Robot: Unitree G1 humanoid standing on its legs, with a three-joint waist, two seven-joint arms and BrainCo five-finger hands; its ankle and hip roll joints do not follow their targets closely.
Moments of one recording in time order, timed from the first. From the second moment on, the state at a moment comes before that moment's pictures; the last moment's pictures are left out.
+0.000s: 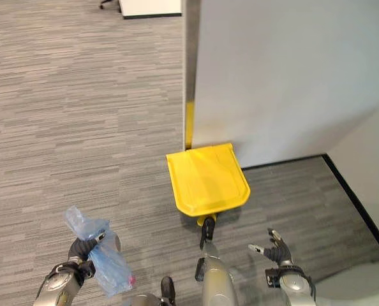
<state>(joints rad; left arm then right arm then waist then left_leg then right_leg) 0.08 0.31 0.00 0.56 -0.45 -0.10 -0.02 0.14 -0.38 -0.04 0.57 0.10 -0.04 -0.07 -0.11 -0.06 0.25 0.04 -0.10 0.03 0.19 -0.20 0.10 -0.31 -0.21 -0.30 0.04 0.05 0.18</state>
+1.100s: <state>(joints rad) 0.00 0.37 -0.23 0.48 -0.42 -0.12 -0.07 -0.64 -0.47 0.32 0.70 0.24 -0.05 -0.06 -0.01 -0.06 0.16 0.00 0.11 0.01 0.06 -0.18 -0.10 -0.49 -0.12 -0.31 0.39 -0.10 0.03</state>
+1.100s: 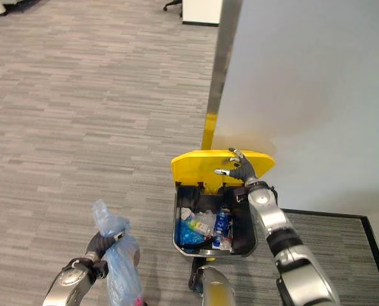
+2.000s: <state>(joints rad) -0.77 0.25 -0.60 0.76 -0.45 -0.15 0.00 -0.98 -0.55 0.49 0.78 0.26 -0.08 -0.11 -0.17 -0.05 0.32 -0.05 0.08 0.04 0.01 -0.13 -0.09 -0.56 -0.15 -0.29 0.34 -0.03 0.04</state>
